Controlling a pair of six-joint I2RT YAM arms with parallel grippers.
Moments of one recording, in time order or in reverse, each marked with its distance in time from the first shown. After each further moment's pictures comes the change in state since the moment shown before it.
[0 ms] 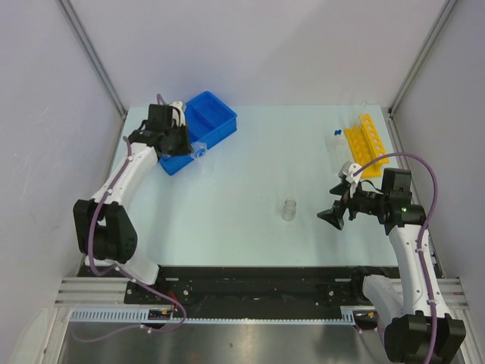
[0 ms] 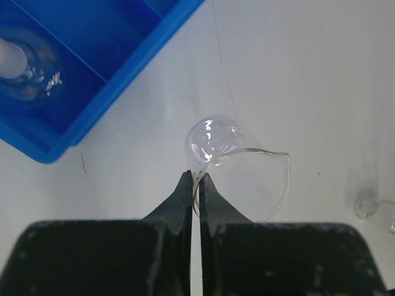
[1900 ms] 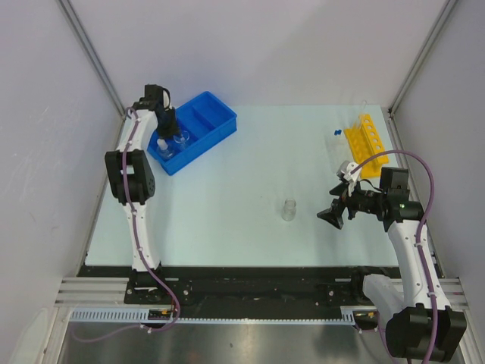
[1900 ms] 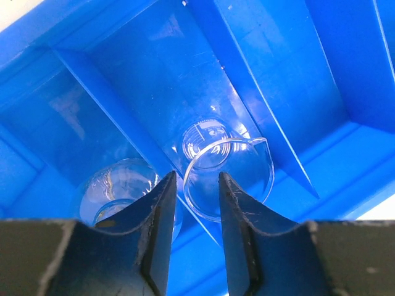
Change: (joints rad) left arm 0.220 0.763 0.772 -0.196 -0.036 -0.006; right arm 0.012 0.044 0.000 0.000 0.026 0.000
